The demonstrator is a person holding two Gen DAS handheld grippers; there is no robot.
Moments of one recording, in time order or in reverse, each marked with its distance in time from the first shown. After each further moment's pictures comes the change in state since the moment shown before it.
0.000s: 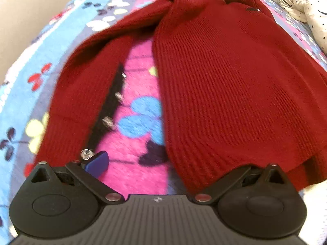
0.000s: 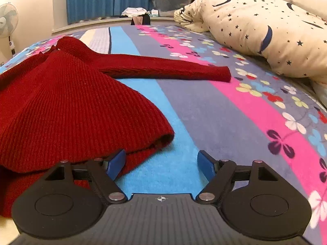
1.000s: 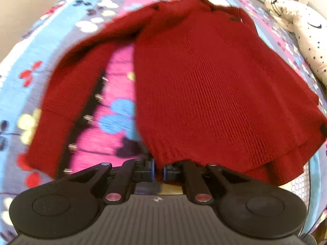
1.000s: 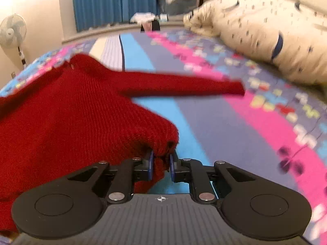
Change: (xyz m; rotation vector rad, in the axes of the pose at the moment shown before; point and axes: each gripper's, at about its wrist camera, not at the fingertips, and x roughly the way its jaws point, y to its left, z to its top) left arm -0.041 0.002 0.004 -0.041 -0.011 -0.101; right arm -0.046 0.008 0.047 0.003 -0.041 0.080
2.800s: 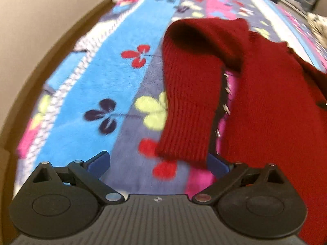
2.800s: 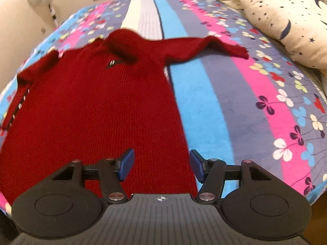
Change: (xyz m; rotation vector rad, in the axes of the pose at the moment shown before) left arm -0.014 0.132 -0.013 -0.158 0.027 0.183; right arm -0.148 0.017 -0.035 -0.106 0.354 0.117
